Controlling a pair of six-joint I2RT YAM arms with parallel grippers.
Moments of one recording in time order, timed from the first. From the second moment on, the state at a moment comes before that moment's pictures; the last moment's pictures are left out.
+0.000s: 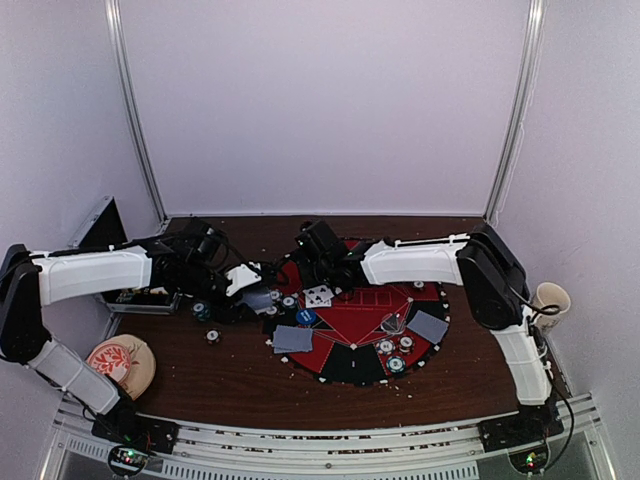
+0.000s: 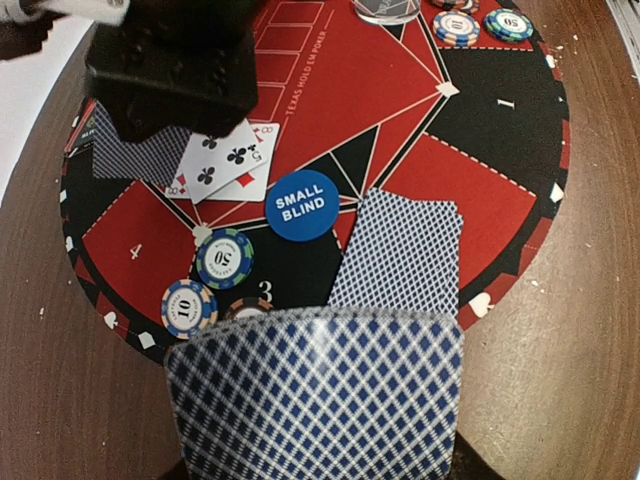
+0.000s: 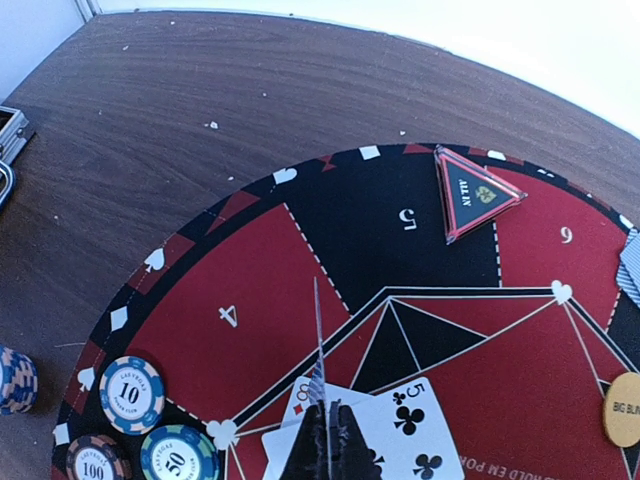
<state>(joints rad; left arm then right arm) -0.60 1.46 0.94 -0.45 0.36 0.71 0.91 2.26 1.75 -0.21 0.41 0.37</state>
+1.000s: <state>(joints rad) -0.60 1.44 0.94 -0.44 0.36 0.71 0.97 2.27 1.77 -0.30 0.42 0.39</state>
